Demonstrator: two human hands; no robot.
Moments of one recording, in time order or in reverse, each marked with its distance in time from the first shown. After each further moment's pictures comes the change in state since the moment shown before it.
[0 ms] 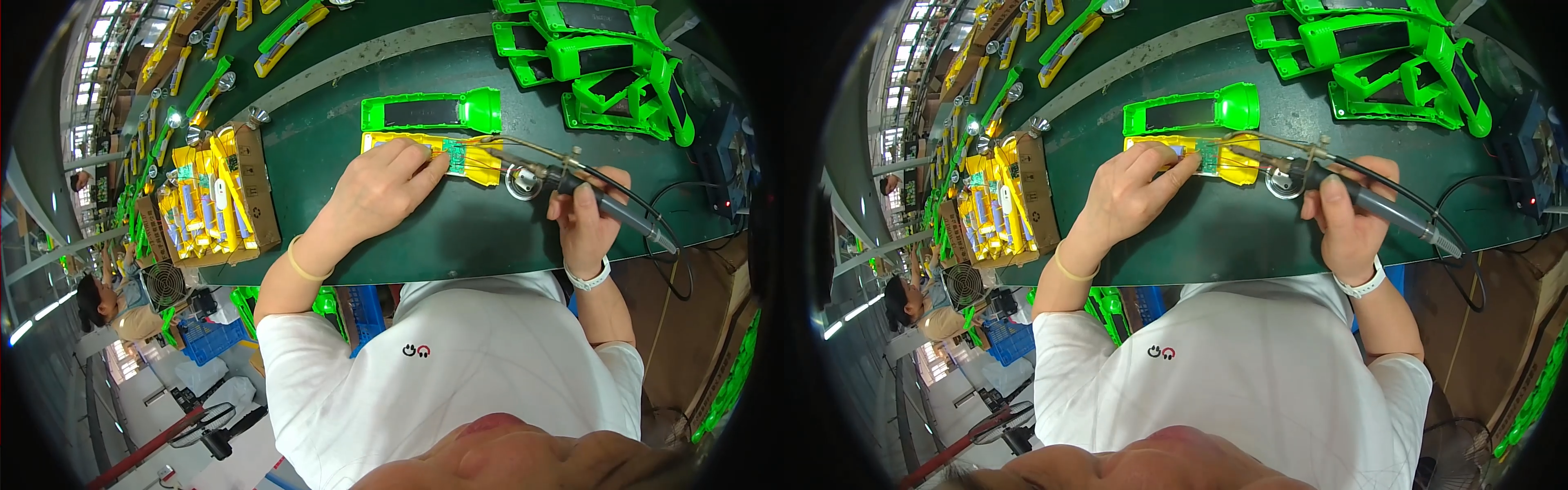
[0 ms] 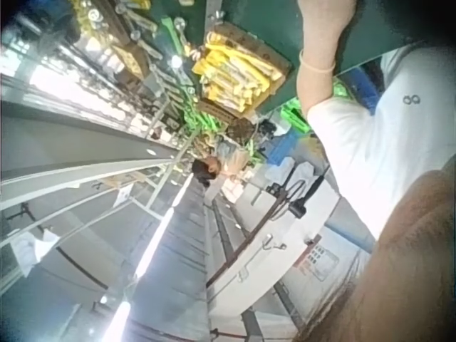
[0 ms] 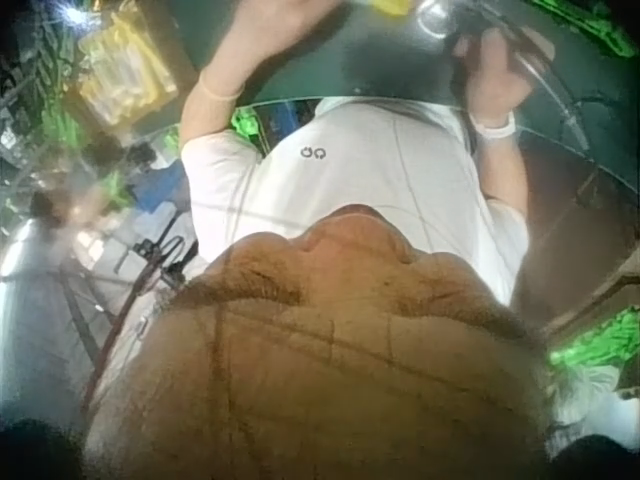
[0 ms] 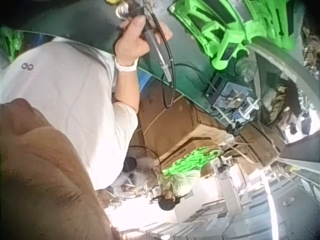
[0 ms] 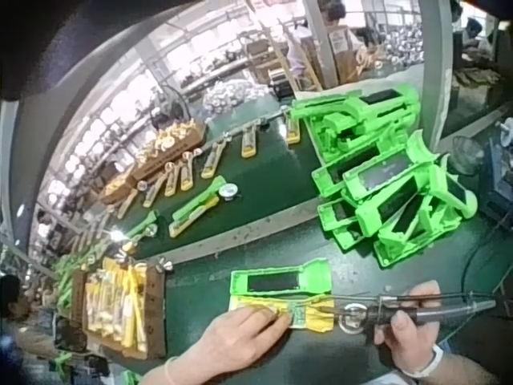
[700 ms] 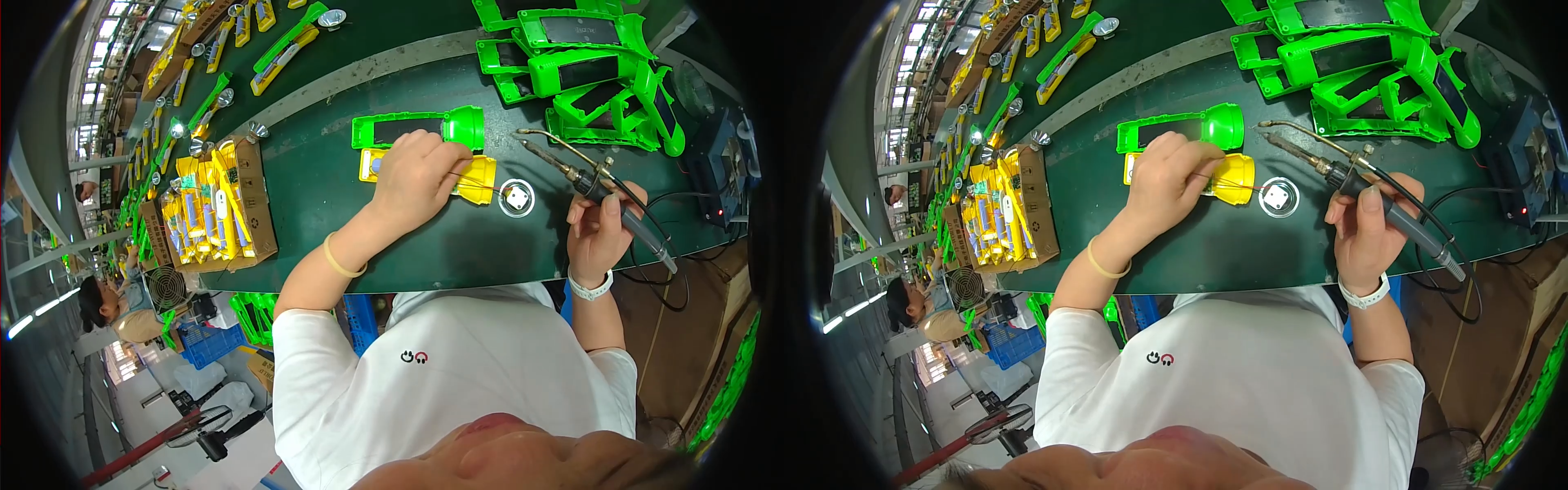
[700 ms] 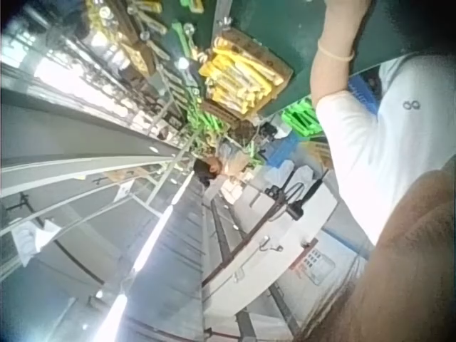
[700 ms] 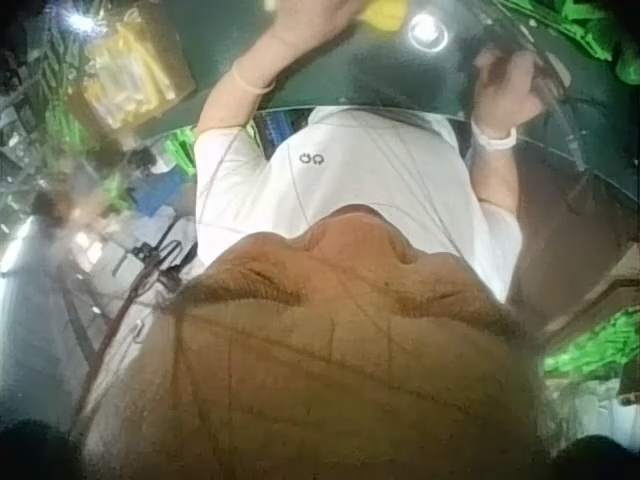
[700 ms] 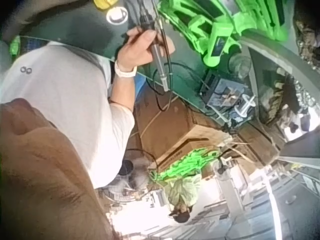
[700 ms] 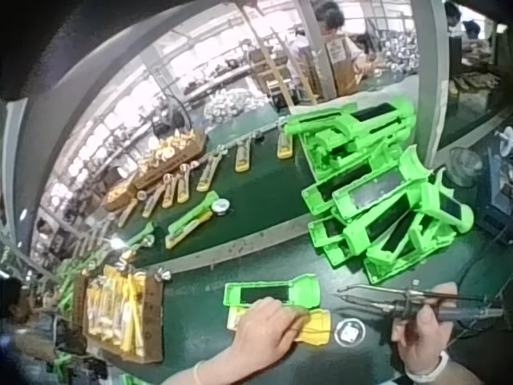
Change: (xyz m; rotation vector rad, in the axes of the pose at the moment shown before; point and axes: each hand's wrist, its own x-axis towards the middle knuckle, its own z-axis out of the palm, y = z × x) left_hand 0.041 0.014 0.038 -0.284 0.139 -0.331; right_hand 0.016 -0.009 -0.027 0.138 0.100 -0.153
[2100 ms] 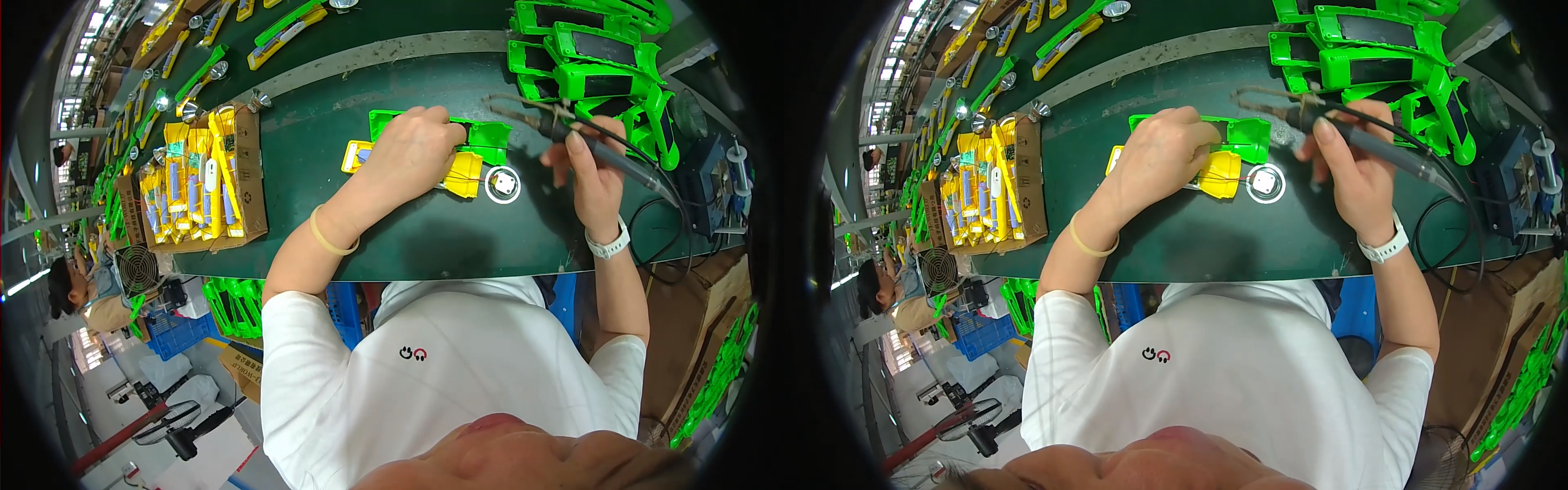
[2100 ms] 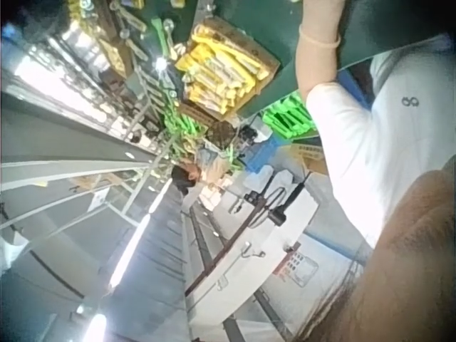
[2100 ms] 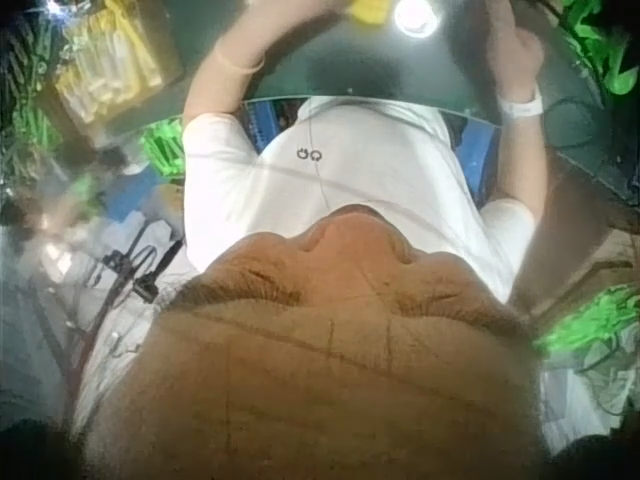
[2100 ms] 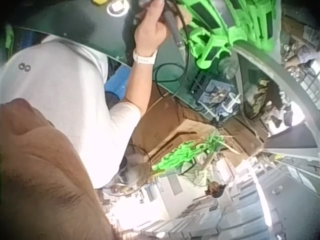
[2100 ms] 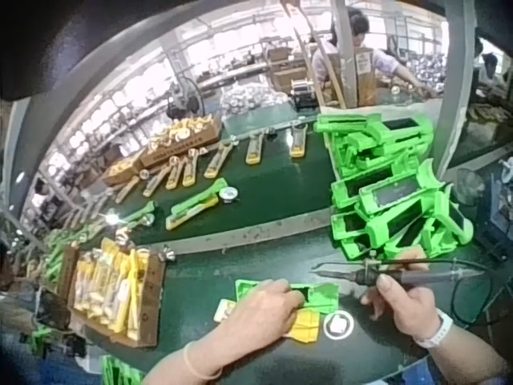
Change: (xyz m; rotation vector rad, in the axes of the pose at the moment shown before) left_hand -0.006 -0.015 -0.027 0.140 -0.214 -0.111; right_hand 0.041 0.008 0.036 -0.321 -0.427 0.103
